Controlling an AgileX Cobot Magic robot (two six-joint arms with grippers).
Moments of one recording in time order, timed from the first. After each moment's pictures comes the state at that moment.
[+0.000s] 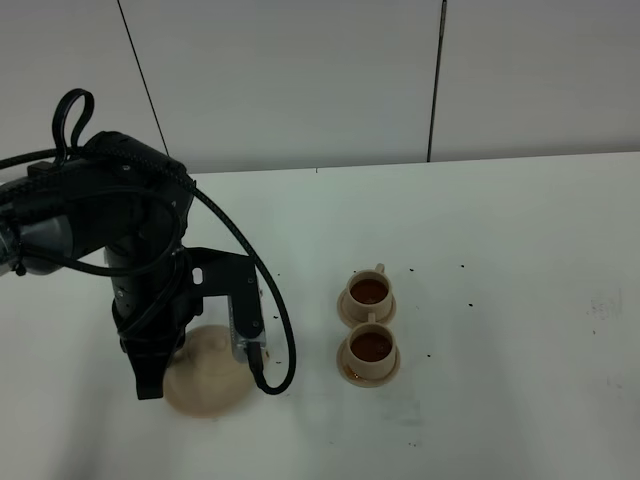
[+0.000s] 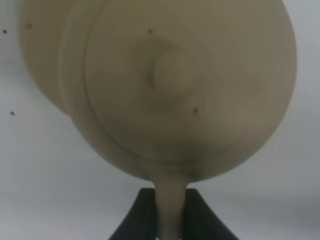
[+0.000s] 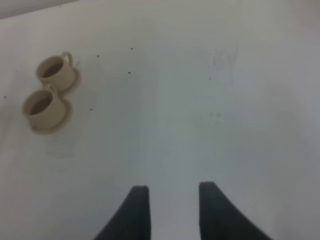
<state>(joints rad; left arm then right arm) -0.44 1.87 -1.33 0.27 1.11 0.88 0.05 -0.01 -0.49 0.18 1.06 0.05</state>
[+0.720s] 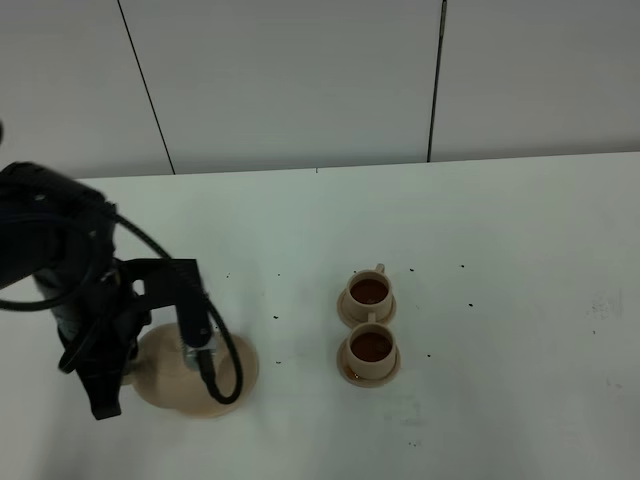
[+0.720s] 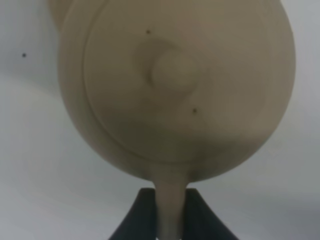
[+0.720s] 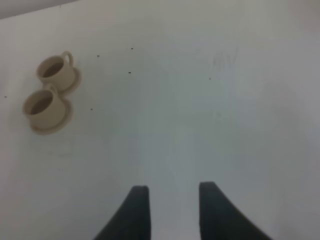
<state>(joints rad) -0.33 1.70 -1.11 0.27 0.91 0.85 0.05 -0.01 -0.49 0.18 1.06 0.05</state>
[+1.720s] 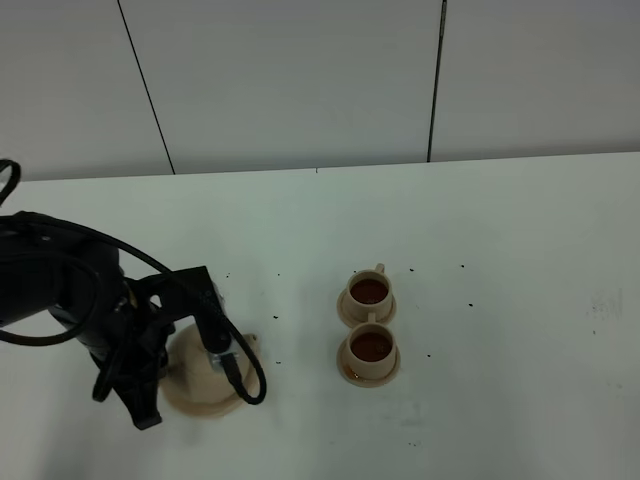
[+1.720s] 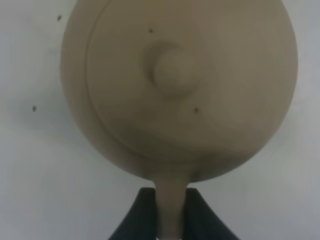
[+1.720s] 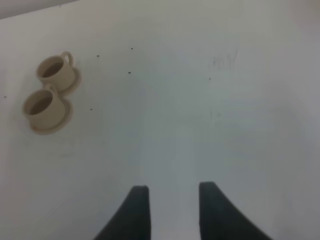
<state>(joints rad) -0.33 1.72 -0.99 0.18 0.64 0.79 0.05 -0.01 -0.49 0.18 1.06 0.05</state>
